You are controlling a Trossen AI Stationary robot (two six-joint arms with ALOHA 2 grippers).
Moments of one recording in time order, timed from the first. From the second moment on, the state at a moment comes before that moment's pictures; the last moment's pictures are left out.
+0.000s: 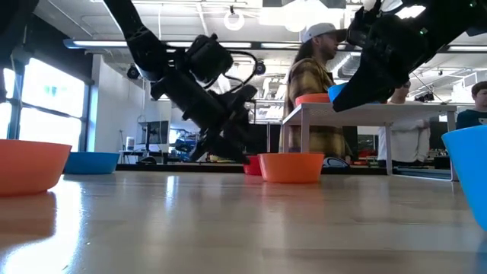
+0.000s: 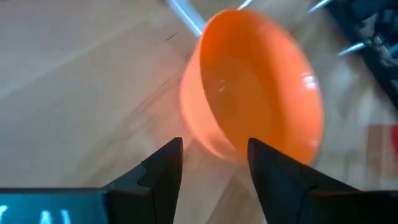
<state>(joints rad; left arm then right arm) 0.22 1.83 0.93 0.27 0.08 -0.69 0.23 1.17 0.56 -0.08 0.41 0.43</state>
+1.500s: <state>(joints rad) 0.12 1.81 1.07 -0.09 -0.16 -0.59 0.24 1.17 0.56 -0.04 0.47 0.66</state>
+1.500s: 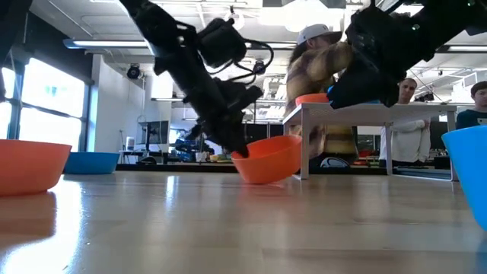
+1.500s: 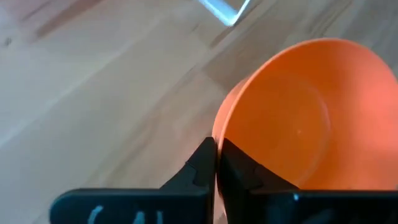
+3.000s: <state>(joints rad) 0.06 1.79 1.20 -0.17 -0.09 -0.47 0.32 1.74 1.19 -0.73 0.44 -0.56</state>
